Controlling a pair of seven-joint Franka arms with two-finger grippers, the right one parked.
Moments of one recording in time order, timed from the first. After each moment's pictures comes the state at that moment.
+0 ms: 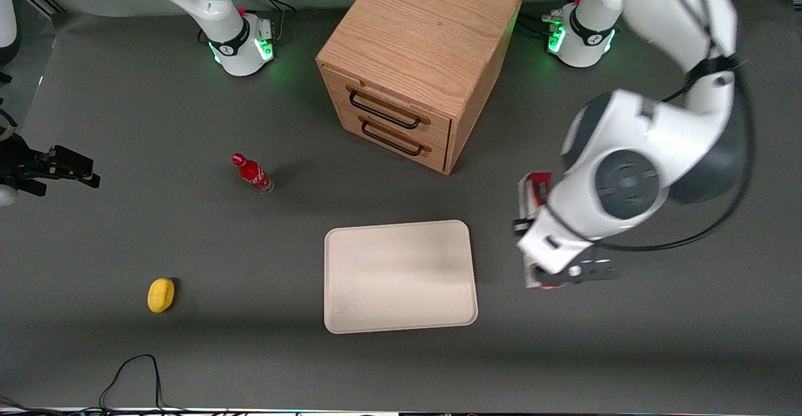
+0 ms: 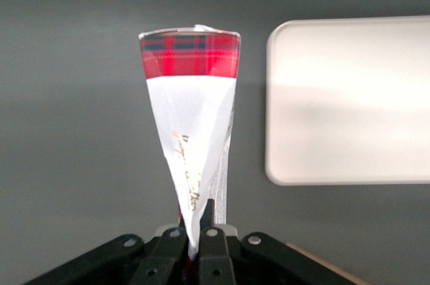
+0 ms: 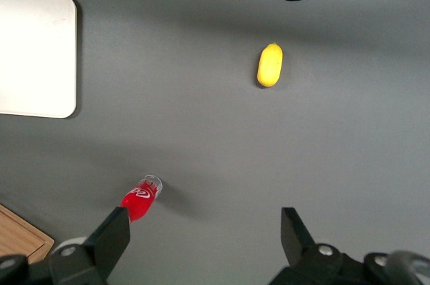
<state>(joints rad) -0.35 0.74 -0.14 -0.92 0.07 1.59 -0.53</state>
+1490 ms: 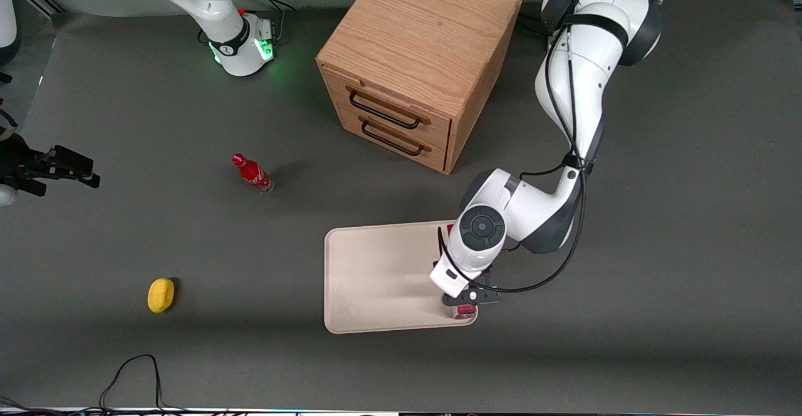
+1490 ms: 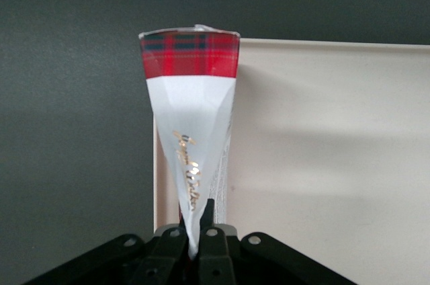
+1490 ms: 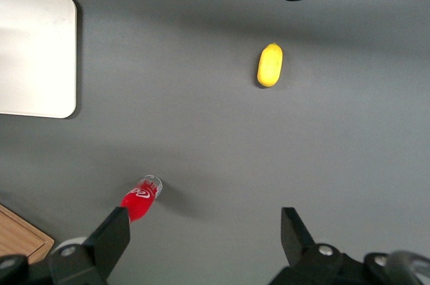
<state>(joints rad) -0.46 1.04 -0.14 -0.91 0.13 2.00 -0.68</state>
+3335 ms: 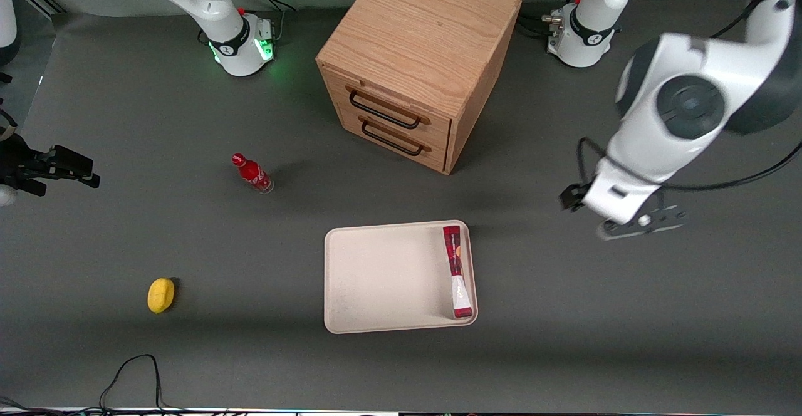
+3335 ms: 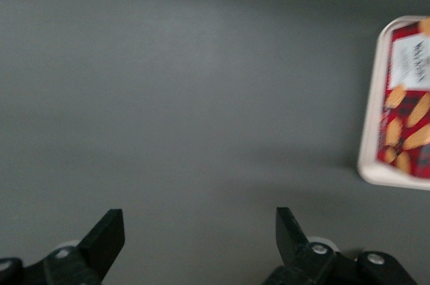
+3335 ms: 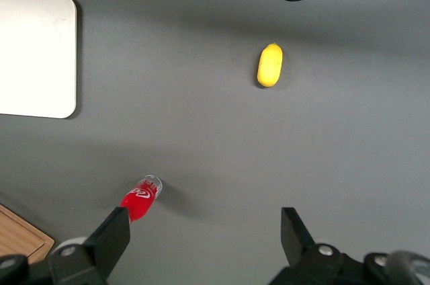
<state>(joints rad) -0.13 0.15 -0.13 -1.69 0.12 1.79 -0.42</state>
